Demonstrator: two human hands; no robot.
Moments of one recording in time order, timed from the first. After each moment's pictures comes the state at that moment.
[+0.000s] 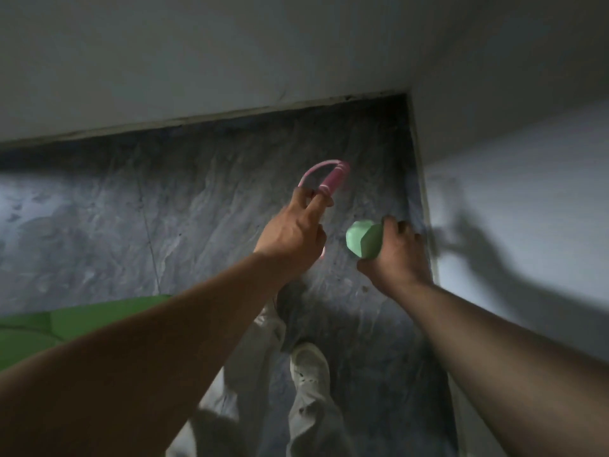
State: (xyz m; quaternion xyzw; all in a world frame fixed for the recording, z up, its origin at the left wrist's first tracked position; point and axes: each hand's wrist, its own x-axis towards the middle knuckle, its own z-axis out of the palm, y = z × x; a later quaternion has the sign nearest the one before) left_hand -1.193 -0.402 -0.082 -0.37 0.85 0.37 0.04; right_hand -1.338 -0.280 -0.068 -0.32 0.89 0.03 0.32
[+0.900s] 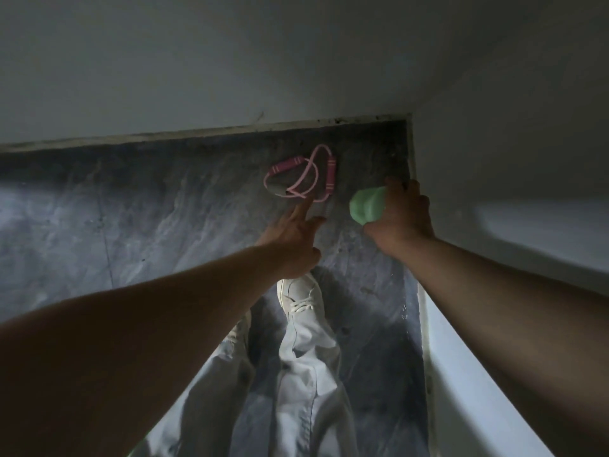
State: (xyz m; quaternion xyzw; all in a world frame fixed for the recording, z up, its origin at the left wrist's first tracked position) left_hand -1.297 -0.458 -0.171 -0.35 0.81 0.39 0.26; right_hand -1.481 -0.396 -0.144 -0.38 0.87 0.08 0.30
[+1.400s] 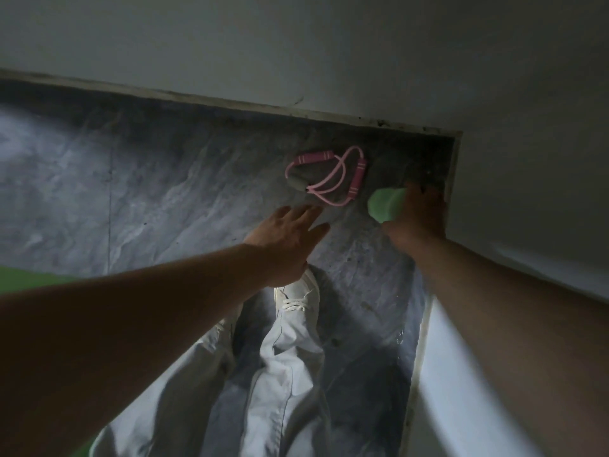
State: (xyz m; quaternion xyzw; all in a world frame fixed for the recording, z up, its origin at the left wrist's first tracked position) left_hand -1.266 -0.463 -0.188 -0.27 0.91 0.22 0.24; right_hand -1.502 -0.429 -0.216 -0.42 0.85 0.14 0.30
